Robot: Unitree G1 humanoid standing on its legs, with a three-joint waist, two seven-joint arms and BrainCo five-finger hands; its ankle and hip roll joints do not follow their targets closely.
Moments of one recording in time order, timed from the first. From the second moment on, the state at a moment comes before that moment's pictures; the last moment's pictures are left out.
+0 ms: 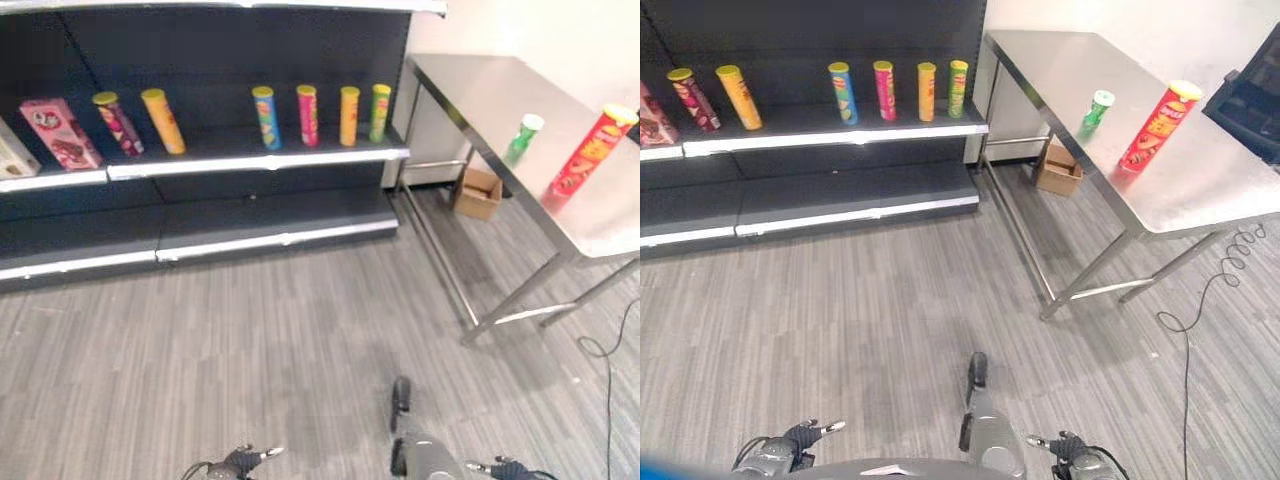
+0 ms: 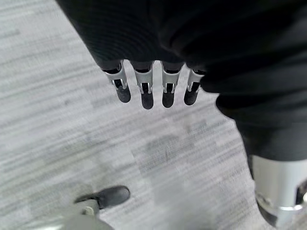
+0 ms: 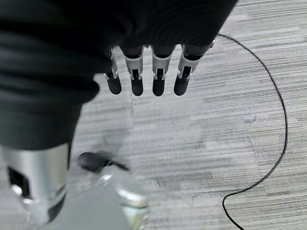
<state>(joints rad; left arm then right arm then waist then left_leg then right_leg) -0.08 0.28 -0.21 1.31 -0.10 -0.01 0.02 -0.02 -0.28 0.16 1.28 0.10 0.03 -0.05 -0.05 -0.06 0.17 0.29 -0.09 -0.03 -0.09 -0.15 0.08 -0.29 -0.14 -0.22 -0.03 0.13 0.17</state>
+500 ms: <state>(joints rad) -0.06 0.24 -0.19 1.31 -0.07 -0.01 0.00 -0.04 -0.32 0.25 1.28 0.09 0.02 -0.04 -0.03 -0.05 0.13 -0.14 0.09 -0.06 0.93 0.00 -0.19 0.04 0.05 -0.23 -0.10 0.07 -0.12</state>
